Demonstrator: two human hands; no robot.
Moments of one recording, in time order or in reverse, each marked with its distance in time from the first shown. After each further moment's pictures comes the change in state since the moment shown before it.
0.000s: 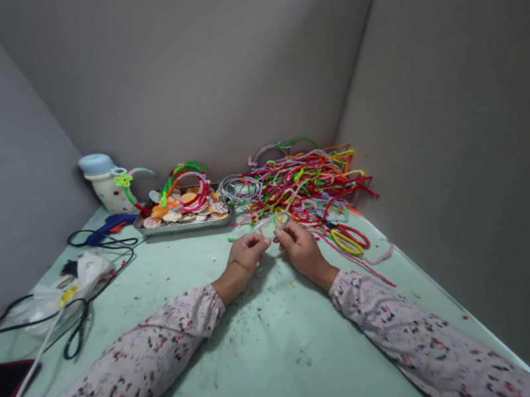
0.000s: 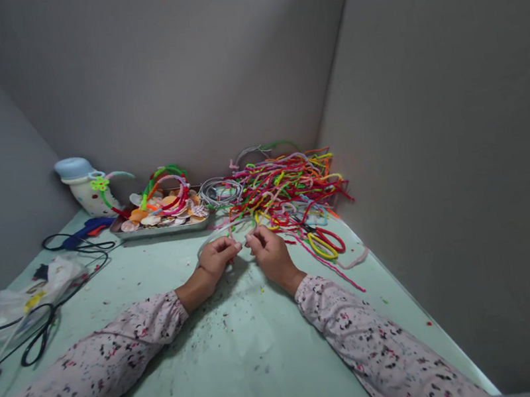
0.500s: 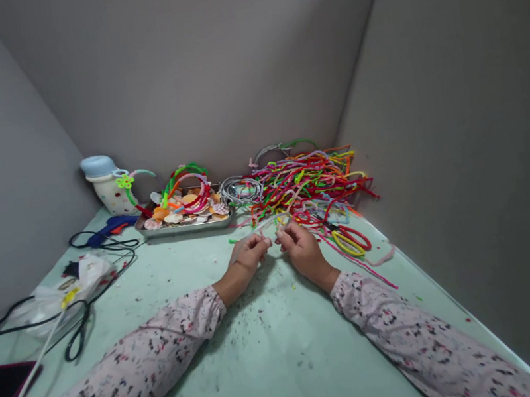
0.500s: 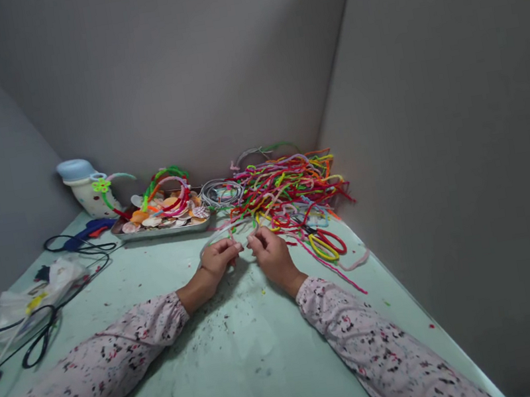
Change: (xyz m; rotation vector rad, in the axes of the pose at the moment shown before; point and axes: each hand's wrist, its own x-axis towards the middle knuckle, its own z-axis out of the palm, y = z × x) left_hand 0.000 0.000 0.000 0.046 -0.015 0.009; right_hand 0.000 0.004 0.001 -0.039 0.017 0.021
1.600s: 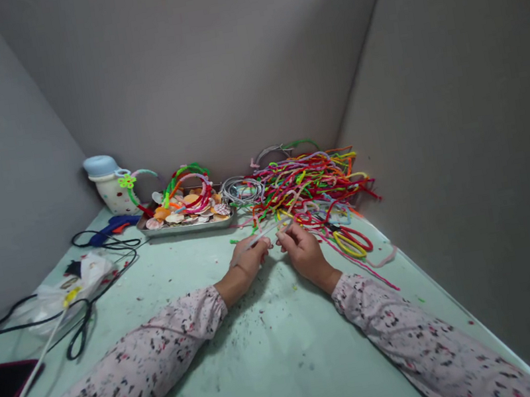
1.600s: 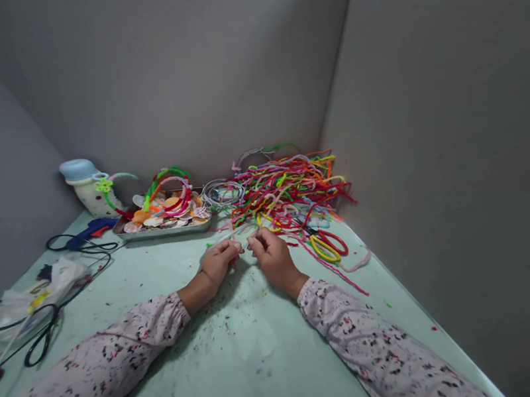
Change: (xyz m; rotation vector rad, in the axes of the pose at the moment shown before) left_hand -0.001 -0.001 0.001 0.030 0.044 -0.101; right_hand -0.001 -0.001 0.000 0.017 -0.012 -0.050
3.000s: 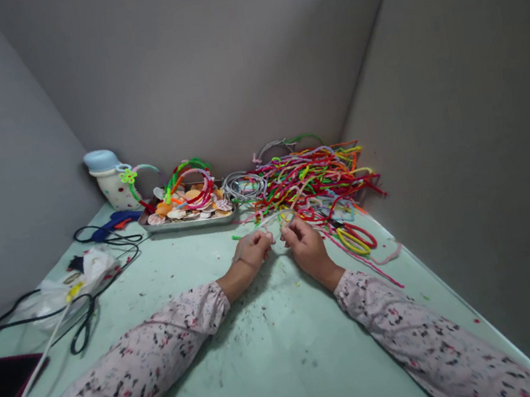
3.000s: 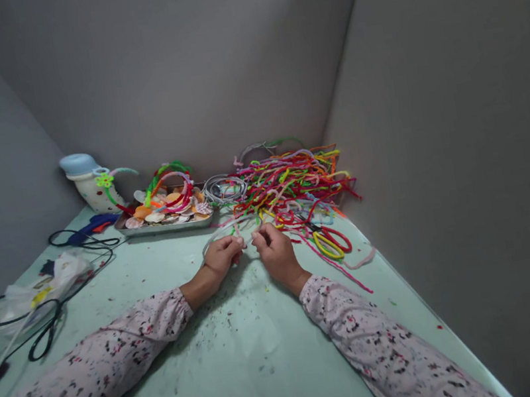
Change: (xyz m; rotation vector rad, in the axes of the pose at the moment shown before) left_hand 0.003 0.002 0.003 0.021 0.004 0.032; right_hand 0.001 0.003 -0.001 -0.107 0.043 0.029
